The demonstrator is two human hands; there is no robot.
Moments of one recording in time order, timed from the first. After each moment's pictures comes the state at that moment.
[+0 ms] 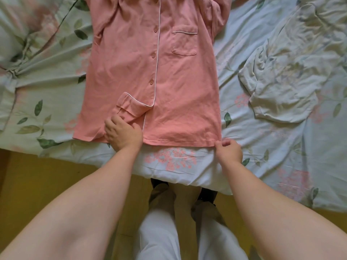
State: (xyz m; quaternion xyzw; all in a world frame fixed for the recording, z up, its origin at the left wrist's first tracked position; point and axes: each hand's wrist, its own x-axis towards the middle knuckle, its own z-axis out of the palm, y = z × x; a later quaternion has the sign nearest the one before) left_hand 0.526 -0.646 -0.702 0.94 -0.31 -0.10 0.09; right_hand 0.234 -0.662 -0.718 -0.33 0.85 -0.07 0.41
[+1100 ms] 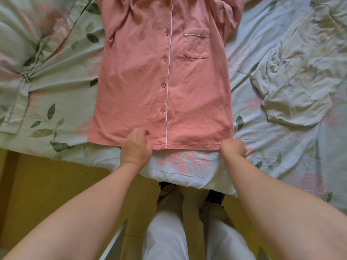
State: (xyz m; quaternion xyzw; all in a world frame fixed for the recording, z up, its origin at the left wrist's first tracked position) left_hand 0.558 -0.607 -0.707 0.79 -0.56 -0.22 0.10; right_hand 0.274 -0.691 -0.712 -0.22 0.89 0.01 0.39
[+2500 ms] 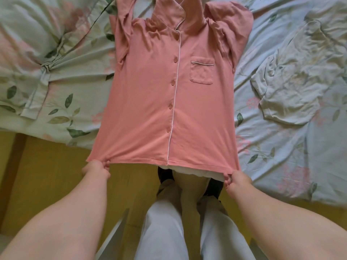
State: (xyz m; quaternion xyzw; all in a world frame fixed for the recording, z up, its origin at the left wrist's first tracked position) left_hand 0.661 -0.509 -0.677 0.79 0.35 -0.30 0.41; right_hand 0.249 -0.577 -0.670 0.12 0.86 -0.19 0.46
